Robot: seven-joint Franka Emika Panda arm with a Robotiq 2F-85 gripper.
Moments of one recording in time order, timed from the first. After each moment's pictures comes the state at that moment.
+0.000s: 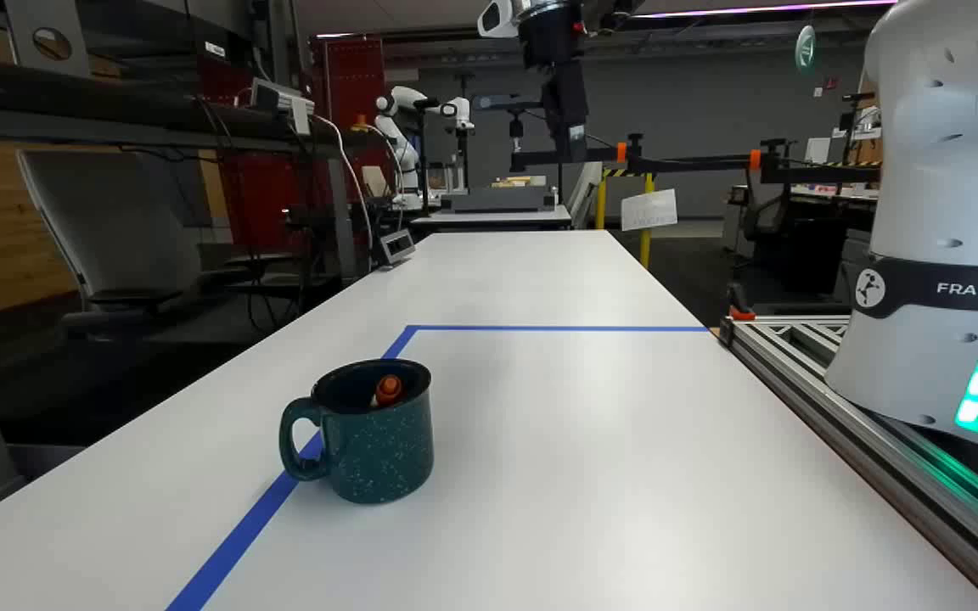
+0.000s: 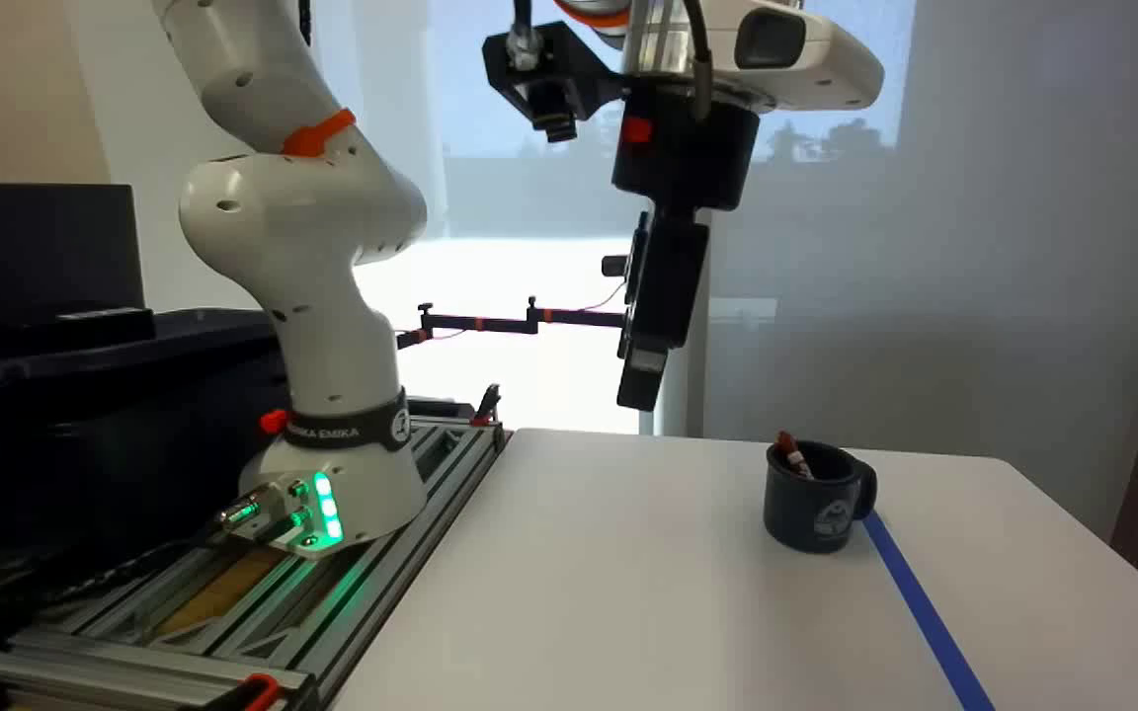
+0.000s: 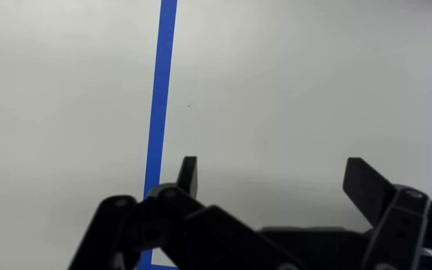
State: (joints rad) arm -0.15 -0.43 -0.25 -2.55 -0.24 1.98 -0.38
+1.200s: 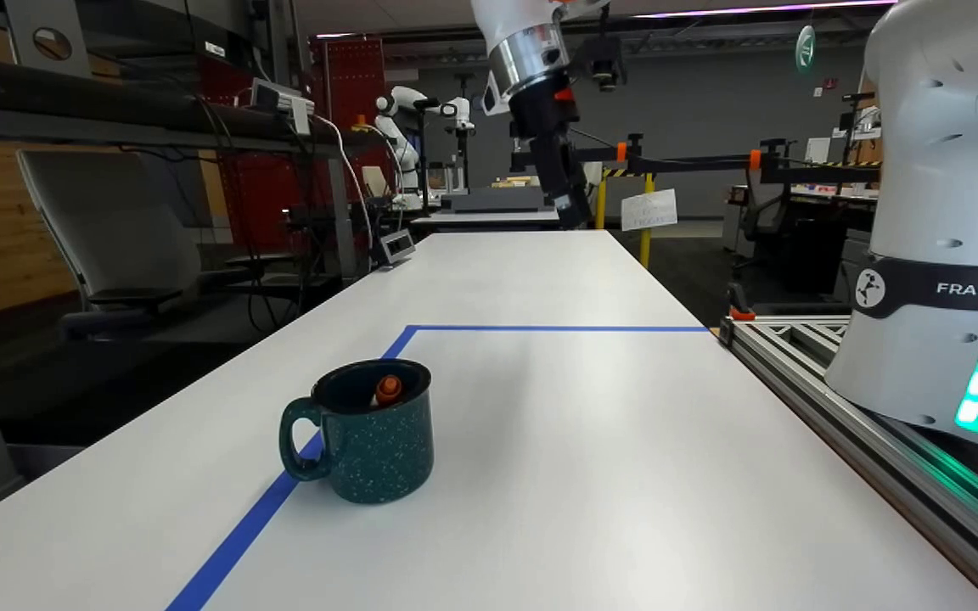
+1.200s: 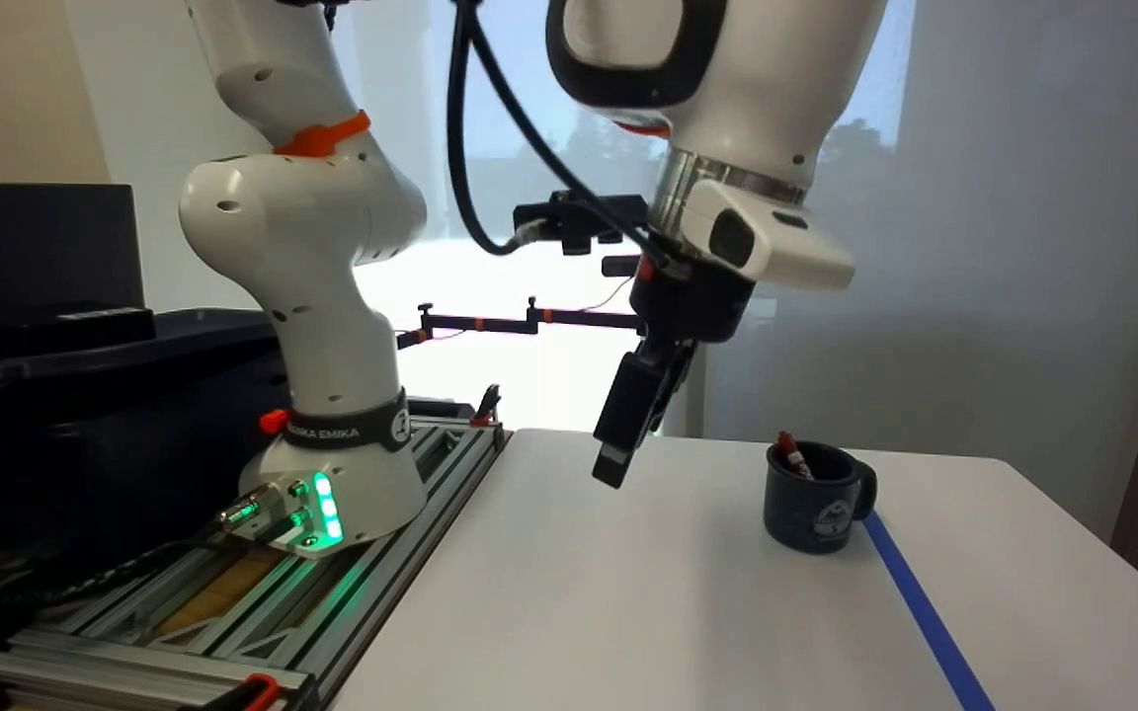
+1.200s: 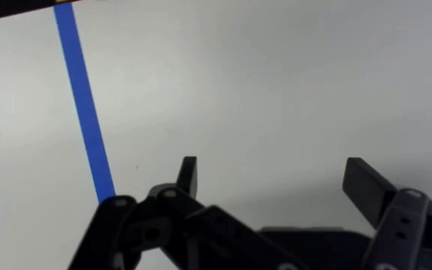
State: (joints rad) arm -0.15 -0.23 -0.20 -2.58 -0.08 2.04 -0.06
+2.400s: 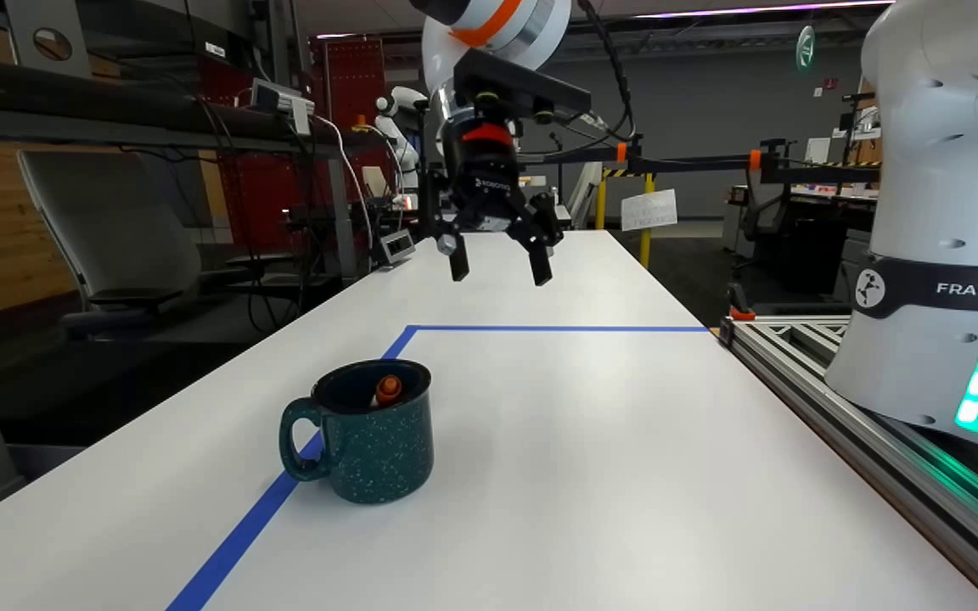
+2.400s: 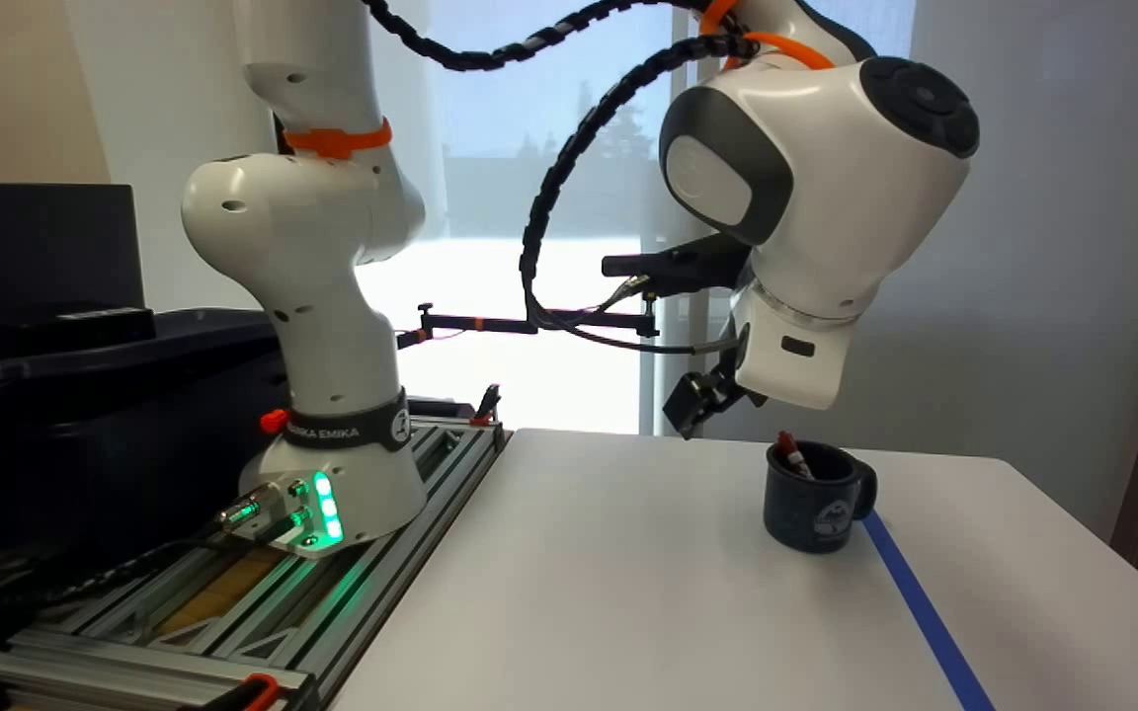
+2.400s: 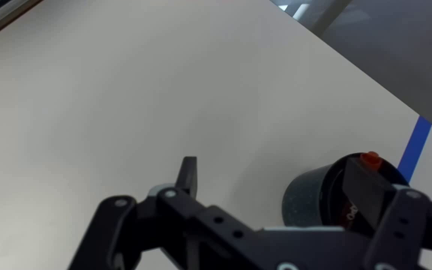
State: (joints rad) arm -0.11 0.05 -0.10 -2.44 0.61 2.02 0.25
